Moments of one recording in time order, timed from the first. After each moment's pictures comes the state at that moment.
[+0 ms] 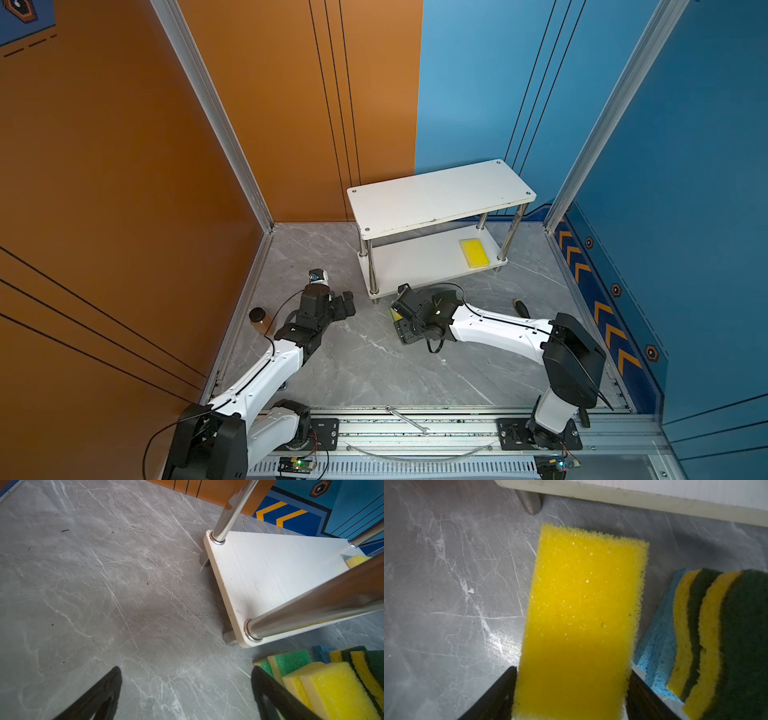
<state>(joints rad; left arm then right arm) -0.26 1.08 0.55 -0.08 -0.11 -0.42 0.97 1.73 1.24 -0.63 0.23 0.49</state>
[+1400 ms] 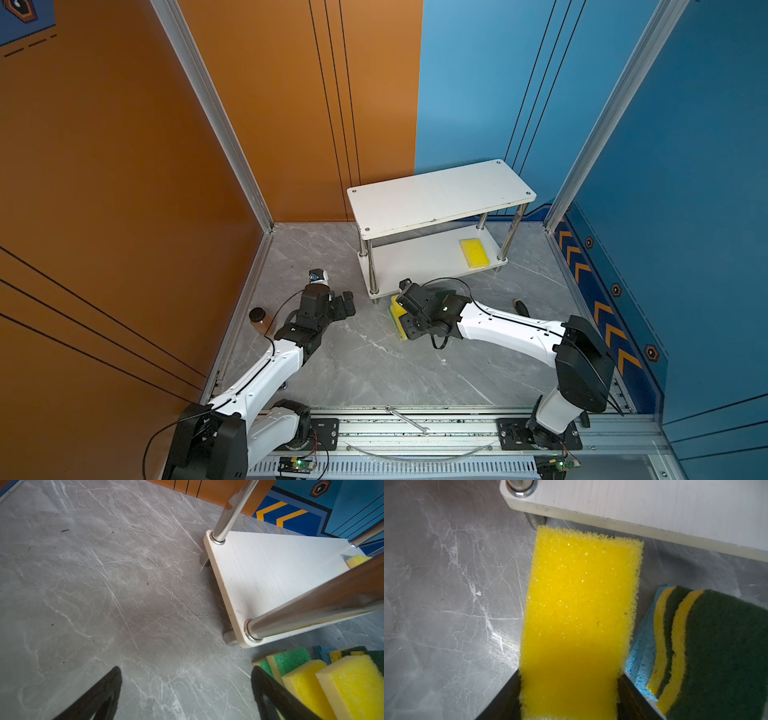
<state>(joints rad) -0.26 1.08 0.55 -0.08 -0.11 -0.42 0.95 1.67 1.24 -0.64 0.23 0.40</state>
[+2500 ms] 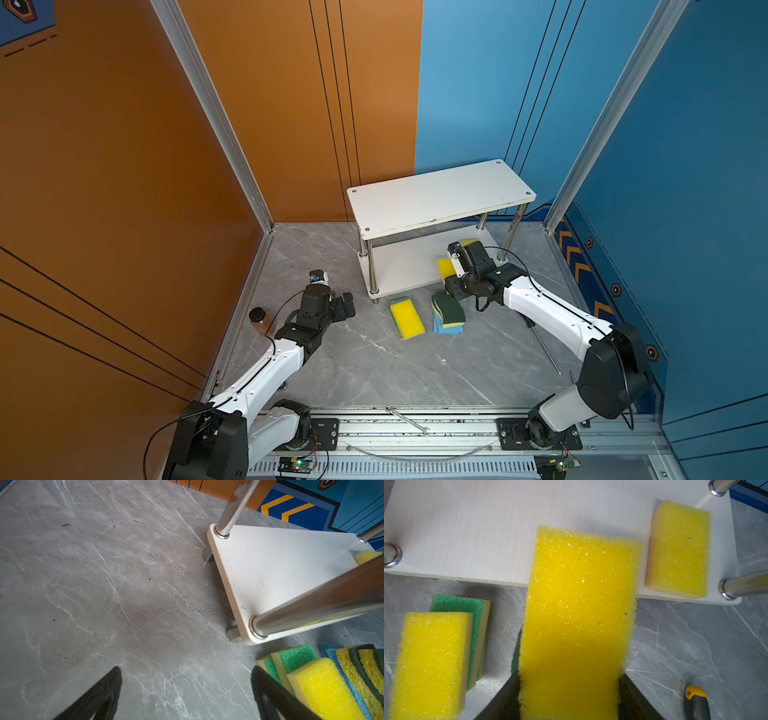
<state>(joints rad) -0.26 1.09 0.55 -0.09 -0.11 -0.42 0.50 1.56 1.23 -0.62 0.13 0.08</state>
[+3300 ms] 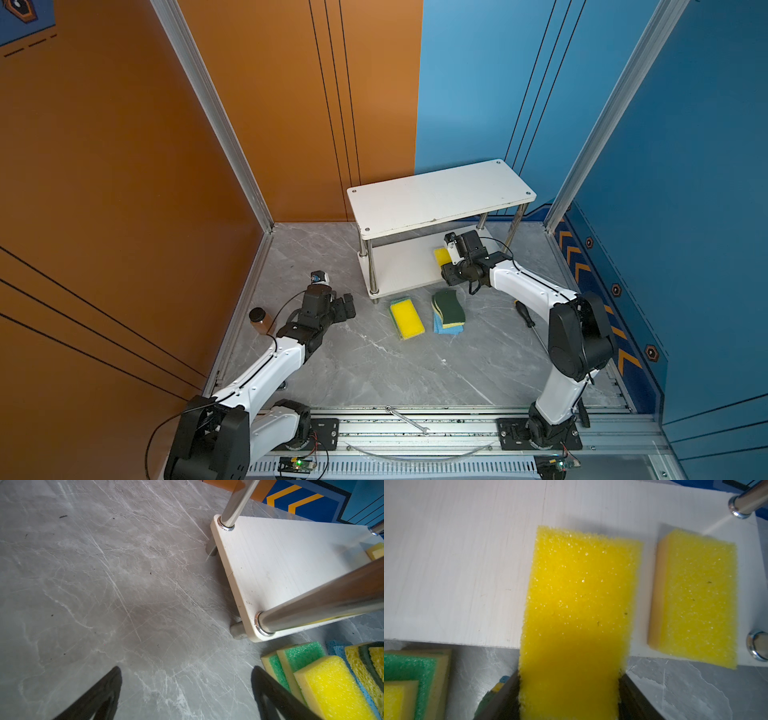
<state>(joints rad) -0.26 1.11 0.55 -0.10 -0.11 -0.42 0.41 1.81 1.36 -0.48 0.07 0.00</state>
